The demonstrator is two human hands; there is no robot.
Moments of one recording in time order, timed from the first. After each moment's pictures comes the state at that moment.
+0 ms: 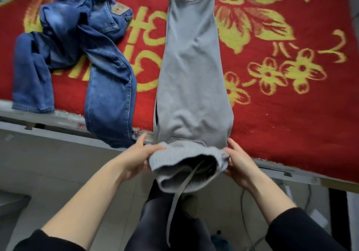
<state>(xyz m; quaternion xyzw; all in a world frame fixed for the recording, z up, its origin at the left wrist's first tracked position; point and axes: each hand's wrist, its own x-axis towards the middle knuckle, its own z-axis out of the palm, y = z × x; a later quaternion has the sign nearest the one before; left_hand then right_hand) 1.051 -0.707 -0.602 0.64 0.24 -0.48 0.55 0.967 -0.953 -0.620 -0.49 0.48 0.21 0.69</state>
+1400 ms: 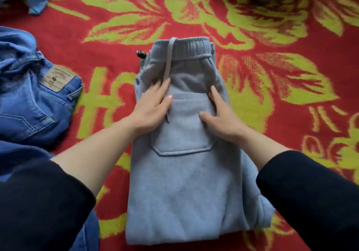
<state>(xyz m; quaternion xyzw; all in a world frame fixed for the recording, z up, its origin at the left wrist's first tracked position) 1.512 -0.880 -0.731 0.88 -0.25 -0.24 0.32 1.412 -1.074 -0.733 -0.86 0.21 0.14 0.44</state>
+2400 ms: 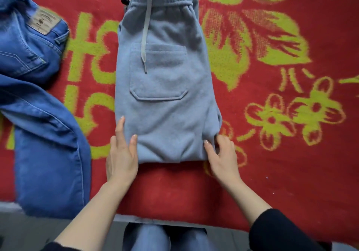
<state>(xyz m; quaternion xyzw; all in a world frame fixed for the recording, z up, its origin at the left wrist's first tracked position) 1.267 -0.820 -0.706 0.95 0.08 -0.17 0.25 1.180 -1.047 -0.711 -0.86 0.32 0.09 0.38</state>
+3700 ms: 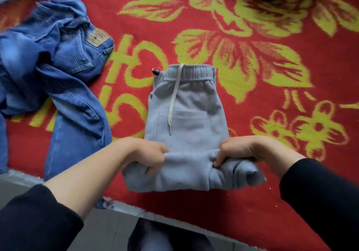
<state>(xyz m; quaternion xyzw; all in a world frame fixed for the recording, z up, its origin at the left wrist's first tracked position) 1.295 -0.847 -0.610 0.73 -0.16 -0.66 0.05 1.248 -1.078 -0.622 -0.74 0.13 0.60 0.29</state>
